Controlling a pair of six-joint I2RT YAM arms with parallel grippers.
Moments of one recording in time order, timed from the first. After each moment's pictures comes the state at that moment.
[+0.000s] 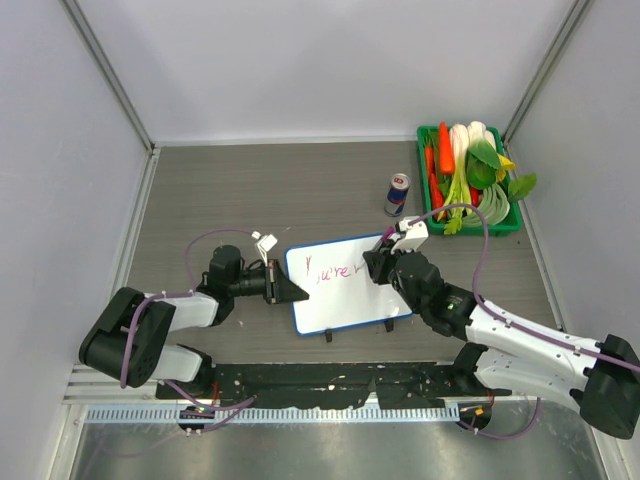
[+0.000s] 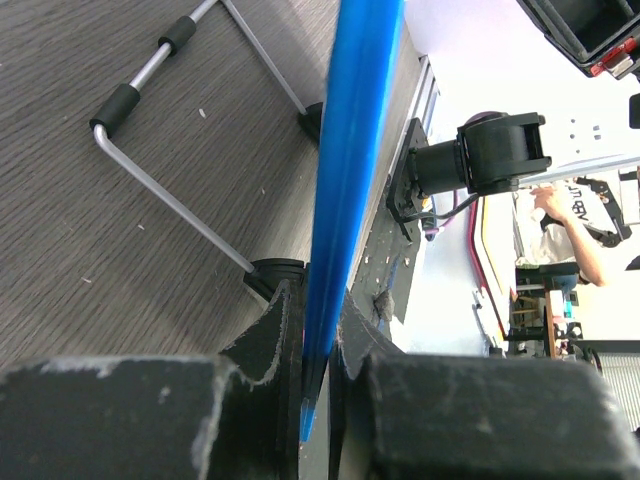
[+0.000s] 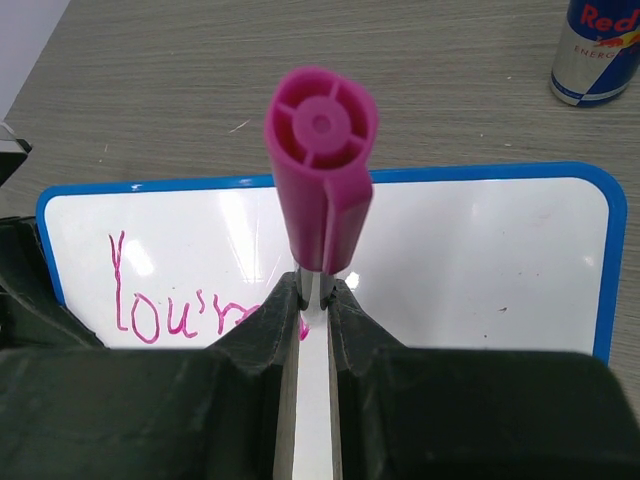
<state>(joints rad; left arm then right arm) -0.39 1.37 0.28 0.70 0.92 -0.69 0.89 0.93 0.52 0.08 0.47 0.52</state>
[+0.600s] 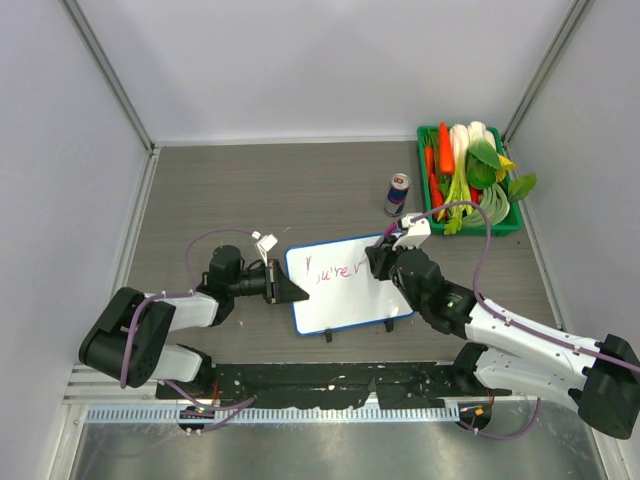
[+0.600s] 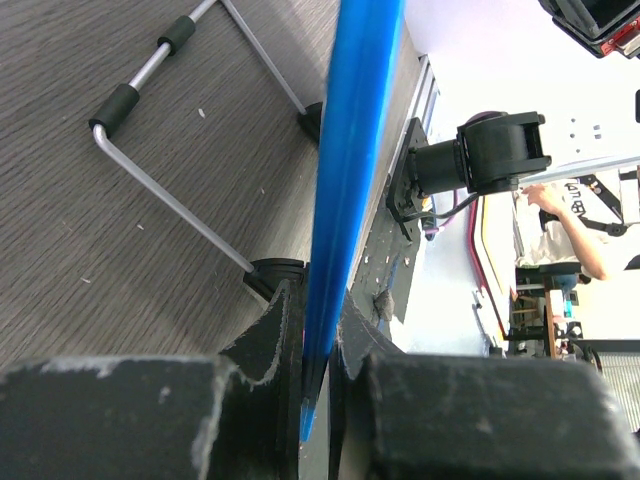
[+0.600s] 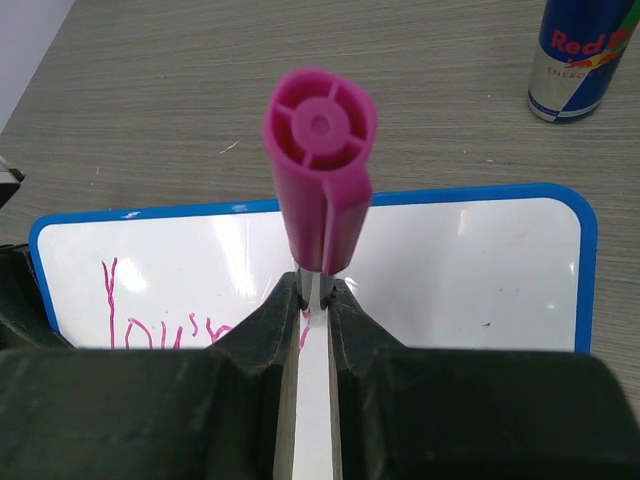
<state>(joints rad) -0.39 1.37 0.28 0.70 0.93 -0.69 0.87 0.94 0.54 0.09 0.50 0.51</state>
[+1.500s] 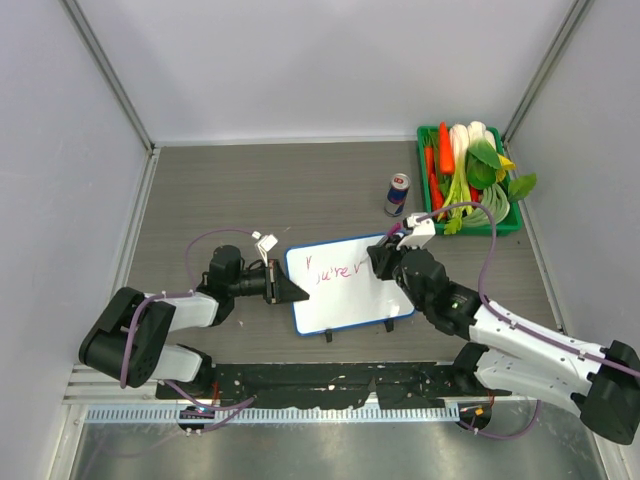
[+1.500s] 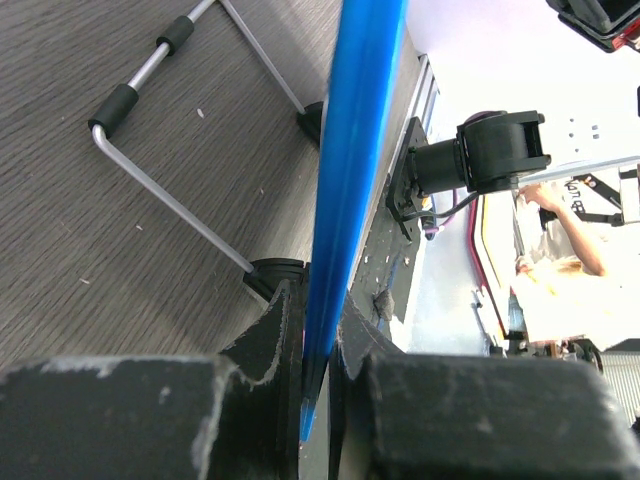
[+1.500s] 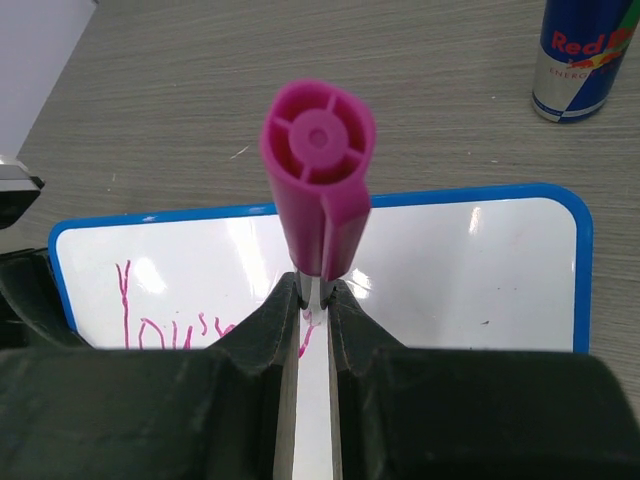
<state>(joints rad) -0.39 1.37 0.28 0.70 0.93 -0.69 0.86 0.91 0.53 0.08 0.48 0.53</state>
